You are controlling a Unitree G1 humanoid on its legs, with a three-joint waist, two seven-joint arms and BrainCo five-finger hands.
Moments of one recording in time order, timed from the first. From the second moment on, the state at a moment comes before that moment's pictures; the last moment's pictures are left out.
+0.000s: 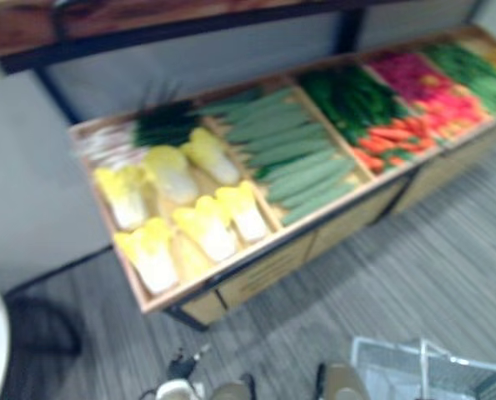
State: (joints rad) left arm 0.07 0.11 0.21 0.96 0.04 -0.08 0.19; right arm 0.08 -0.15 -0.39 1.09 -0.15 0.02 -0.23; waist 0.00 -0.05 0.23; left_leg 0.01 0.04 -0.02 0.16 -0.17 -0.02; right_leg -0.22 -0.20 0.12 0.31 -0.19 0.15
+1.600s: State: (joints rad) left arm -0.11 0.06 0.09 0.21 0.29 -0.03 0.46; right arm 0.21 -0.06 -0.49 1.02 -0.12 0.02 -0.25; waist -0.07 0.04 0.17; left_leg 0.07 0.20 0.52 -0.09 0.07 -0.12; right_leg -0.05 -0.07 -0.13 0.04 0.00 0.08
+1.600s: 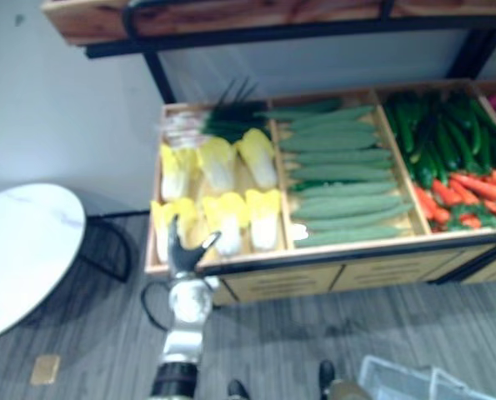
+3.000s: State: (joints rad) left arm -0.76 0.23 0.28 0.72 0.29 0.11 0.53; right arm 0.07 -0.06 -0.34 0.79 -0.06 0.01 -0.34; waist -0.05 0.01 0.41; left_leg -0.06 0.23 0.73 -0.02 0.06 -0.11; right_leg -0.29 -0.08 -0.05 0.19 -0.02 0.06
